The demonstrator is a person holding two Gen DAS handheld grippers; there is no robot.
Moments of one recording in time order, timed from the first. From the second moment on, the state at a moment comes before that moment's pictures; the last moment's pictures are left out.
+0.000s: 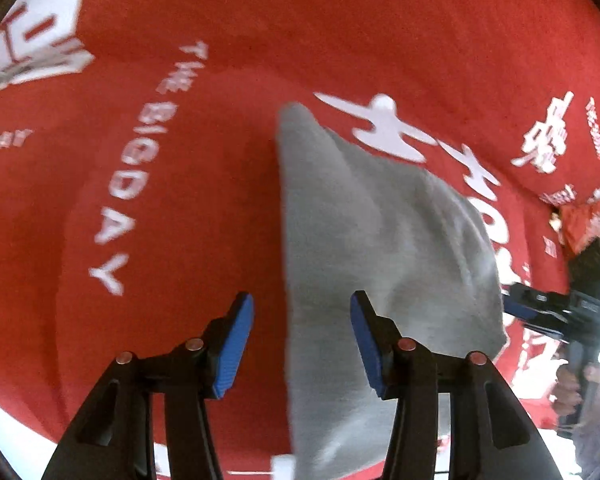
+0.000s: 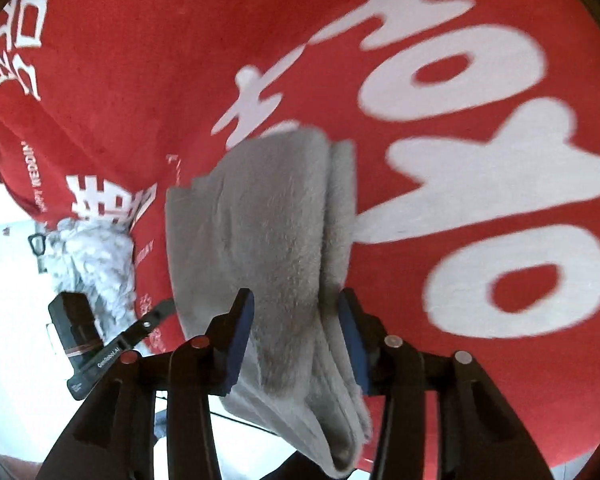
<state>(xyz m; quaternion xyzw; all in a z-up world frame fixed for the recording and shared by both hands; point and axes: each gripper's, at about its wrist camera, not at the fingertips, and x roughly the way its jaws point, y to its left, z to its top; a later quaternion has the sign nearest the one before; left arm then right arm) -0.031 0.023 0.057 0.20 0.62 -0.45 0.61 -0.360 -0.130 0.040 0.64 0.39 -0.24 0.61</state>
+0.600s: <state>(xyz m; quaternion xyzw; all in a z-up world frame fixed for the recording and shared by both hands) -0.068 -0.001 0.038 0.27 0.58 -0.44 0.63 -0.335 -0.111 0.029 0.49 0.51 -0.27 0.65</state>
